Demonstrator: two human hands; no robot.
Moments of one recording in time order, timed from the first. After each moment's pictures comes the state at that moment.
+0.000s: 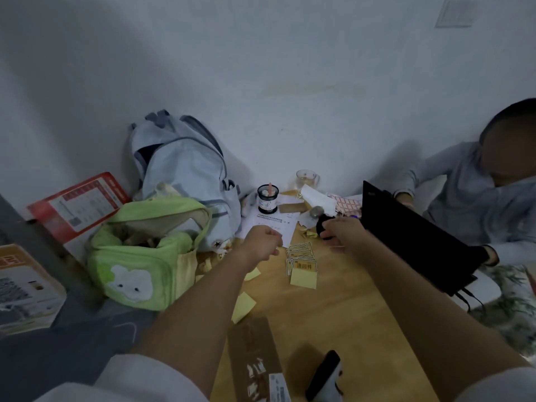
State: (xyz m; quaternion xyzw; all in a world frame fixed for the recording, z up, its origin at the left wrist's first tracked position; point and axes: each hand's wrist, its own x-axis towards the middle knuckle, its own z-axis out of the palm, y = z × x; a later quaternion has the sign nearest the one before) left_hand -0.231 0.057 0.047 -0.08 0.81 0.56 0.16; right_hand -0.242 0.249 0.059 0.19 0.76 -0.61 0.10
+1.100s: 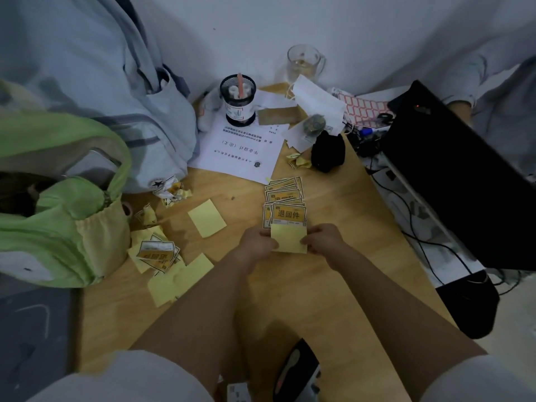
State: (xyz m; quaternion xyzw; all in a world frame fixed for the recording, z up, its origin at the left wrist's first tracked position) left_hand -0.320 0.126 -0.166 -0.26 0.72 0.55 0.33; right_hand -0.324 0.279 -0.170 0.33 0.74 -0.51 0.28
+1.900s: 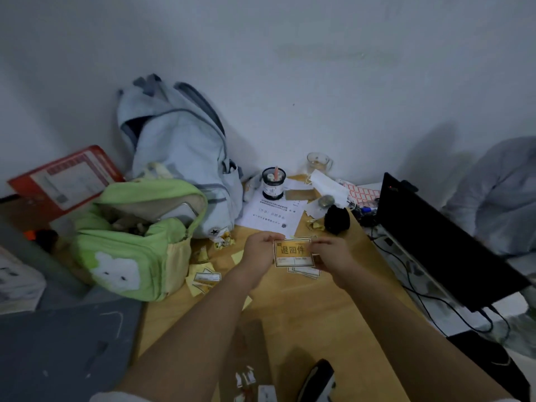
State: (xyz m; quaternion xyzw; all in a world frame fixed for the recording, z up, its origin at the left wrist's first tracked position) left_hand -0.257 0.075 -0.009 -0.17 0.71 0.67 0.09; right_hand -0.270 0.229 -0.015 0.19 0.71 -0.65 0.16
